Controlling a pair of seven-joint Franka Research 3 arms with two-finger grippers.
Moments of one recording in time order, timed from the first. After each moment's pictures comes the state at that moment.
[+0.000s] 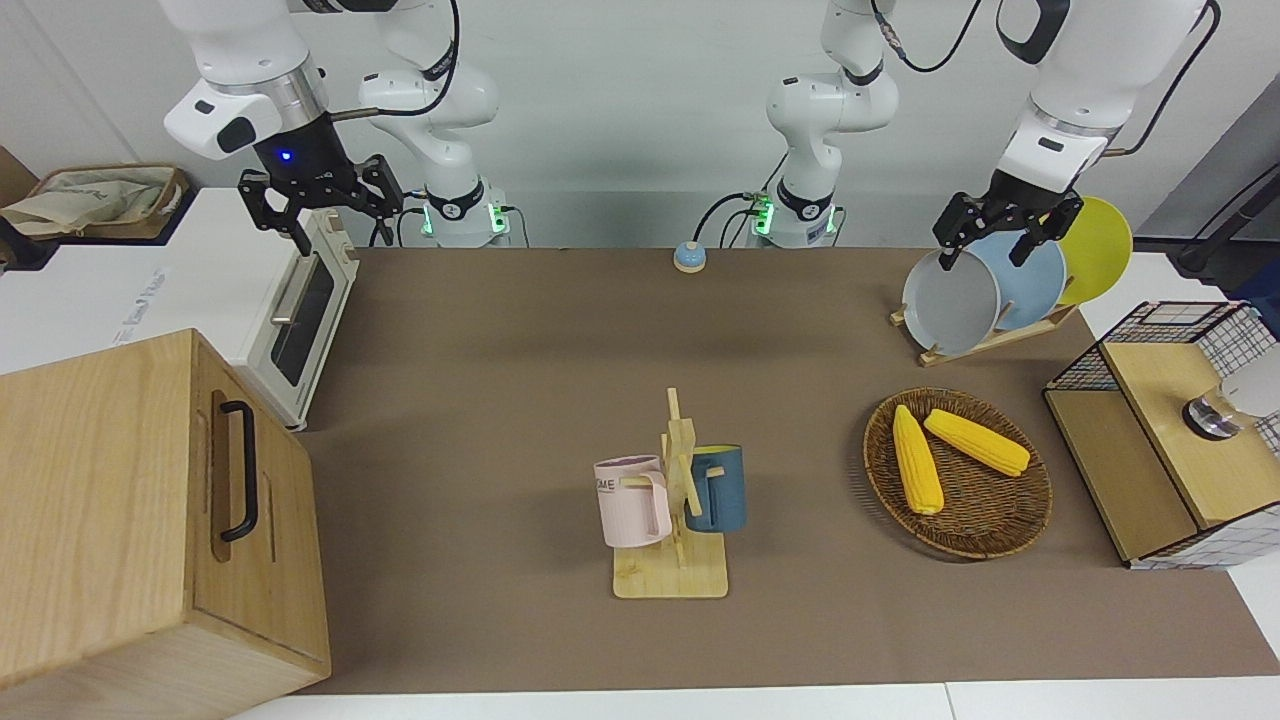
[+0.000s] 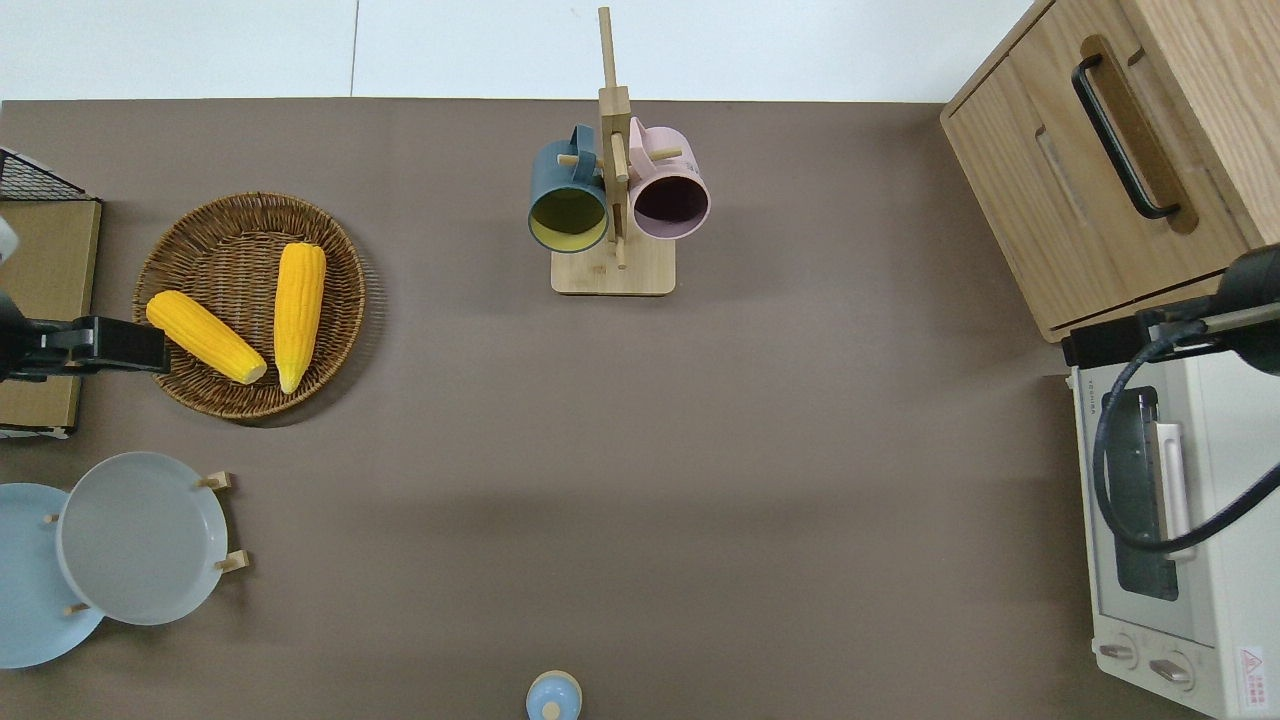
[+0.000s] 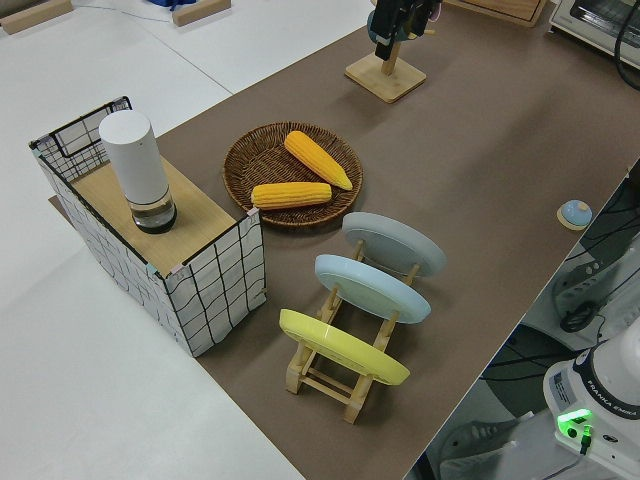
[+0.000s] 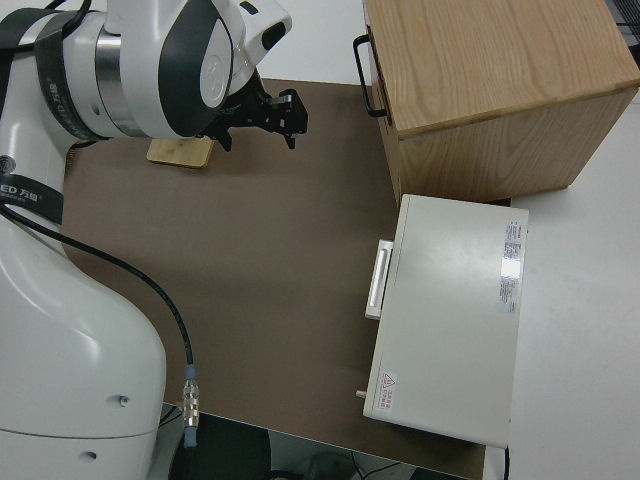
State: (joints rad) left arm 0.02 -0.01 -0.02 -1.57 0.01 1.60 -0.02; right arm 0.08 0.02 -0.04 -1.45 0.03 1.51 -0.09
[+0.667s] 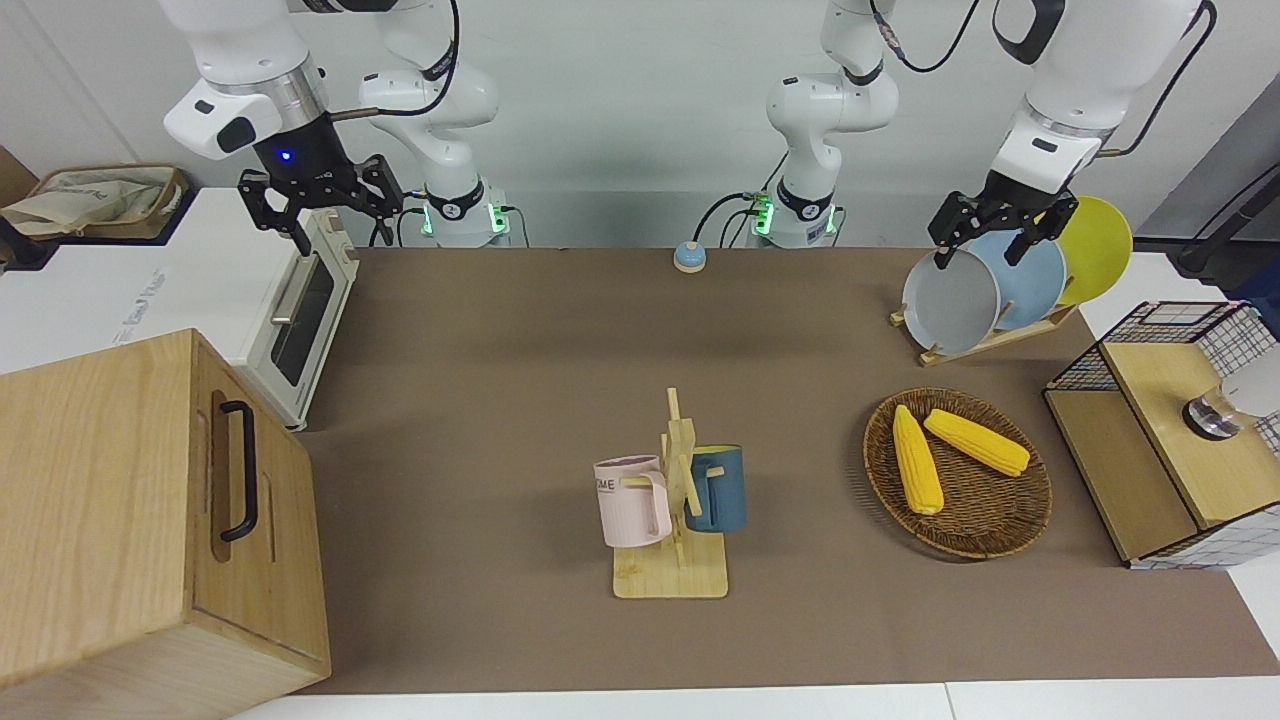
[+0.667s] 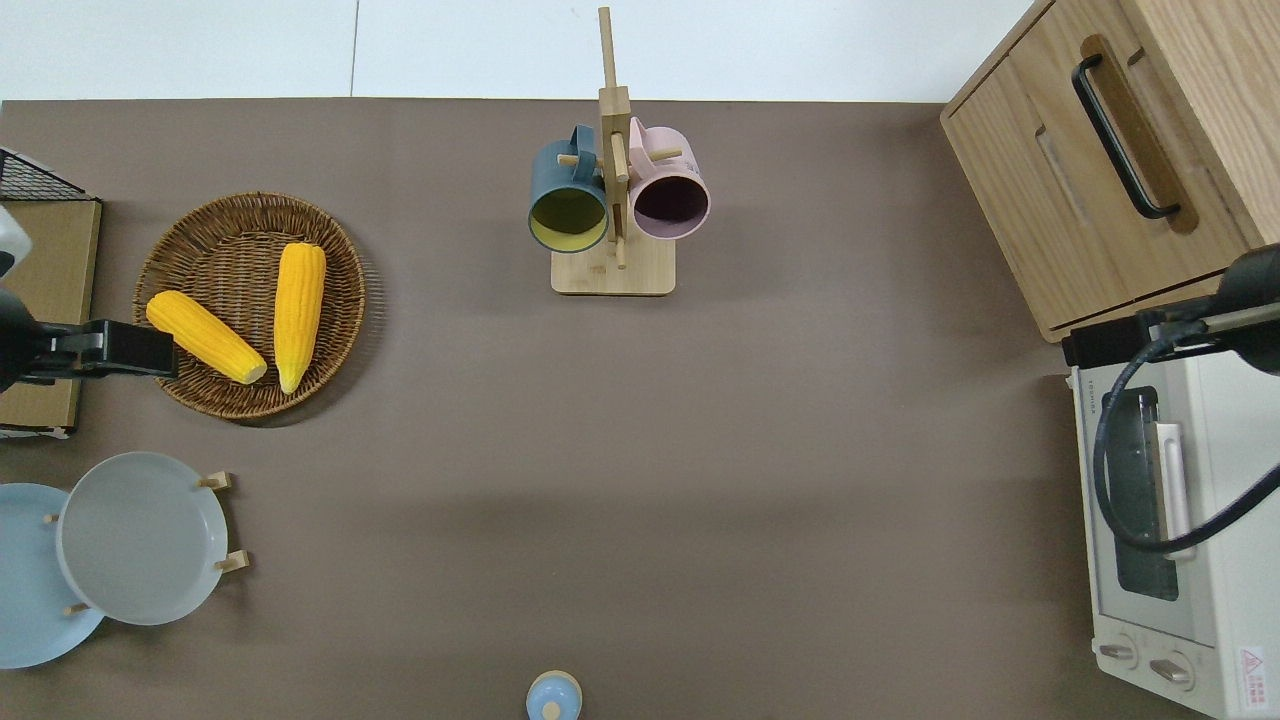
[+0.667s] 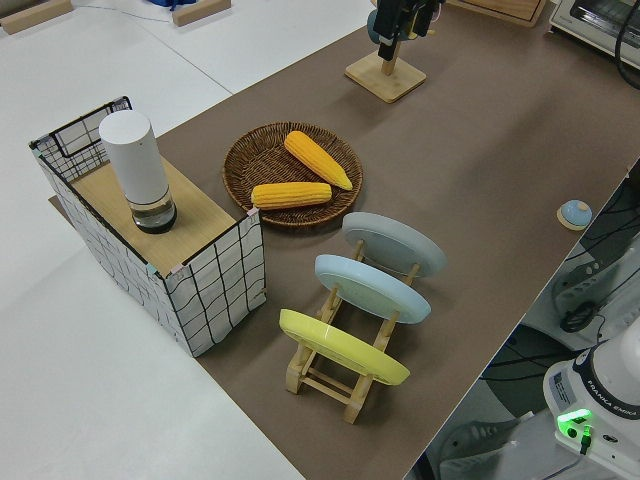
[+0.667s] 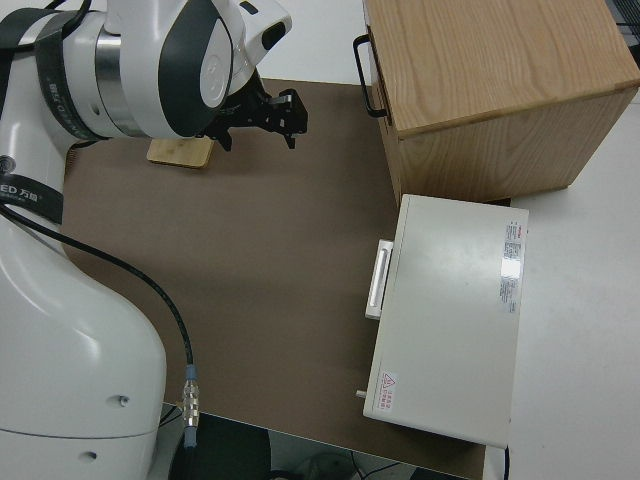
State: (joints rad) left arm 0.02 -0.01 -0.03 -1.57 0.01 1.59 -0.02; right arm 0.08 0.02 -0.04 -1.45 0.03 1.52 -0.09
